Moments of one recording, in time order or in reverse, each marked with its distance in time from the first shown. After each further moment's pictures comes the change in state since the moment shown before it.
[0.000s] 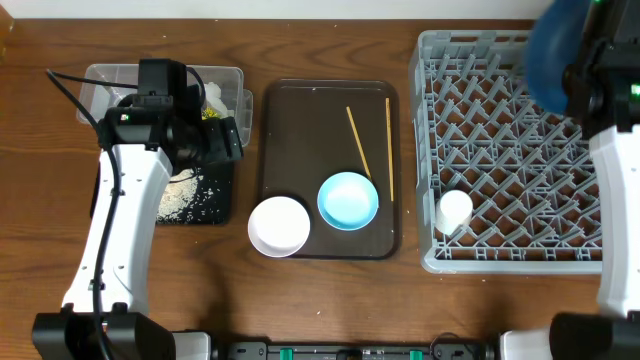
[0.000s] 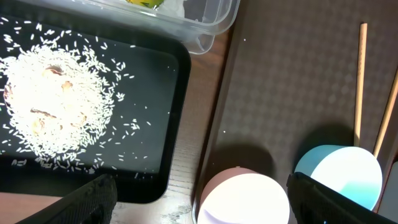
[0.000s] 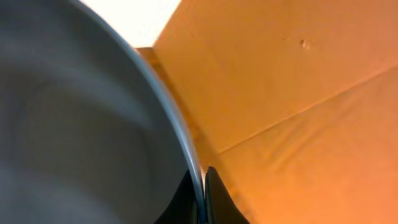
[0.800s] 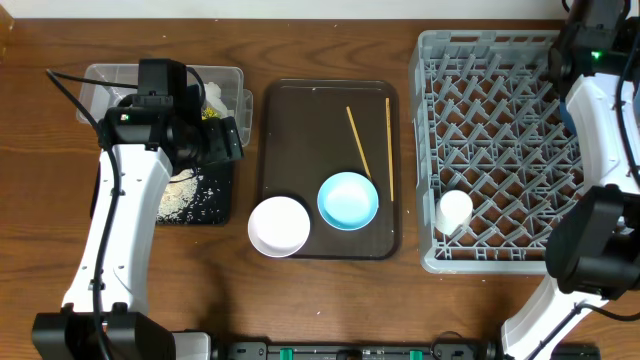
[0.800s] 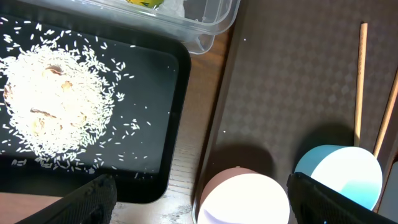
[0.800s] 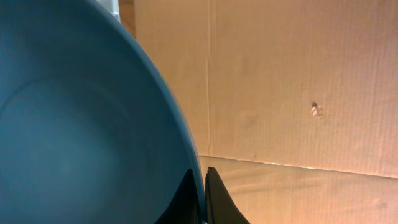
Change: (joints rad) left arm 0.000 0.000 0.000 0.001 0.000 0.000; right arm -0.089 0.364 -0.001 0.350 0.157 -0.658
